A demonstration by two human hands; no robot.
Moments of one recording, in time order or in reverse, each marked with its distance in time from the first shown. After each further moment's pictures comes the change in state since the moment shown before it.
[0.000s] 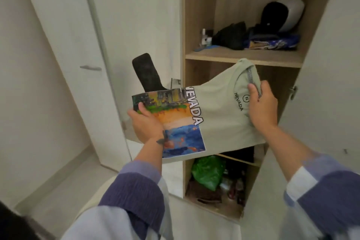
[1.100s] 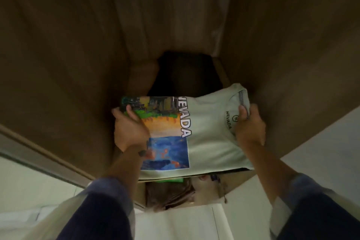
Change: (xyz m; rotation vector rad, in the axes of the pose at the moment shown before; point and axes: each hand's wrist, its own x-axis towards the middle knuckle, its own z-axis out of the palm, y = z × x) left_hand 0.015 -0.246 0.461 0.412 -0.612 0.256; right_hand 0.061 0.430 0.162 -0.426 0.177 0.686
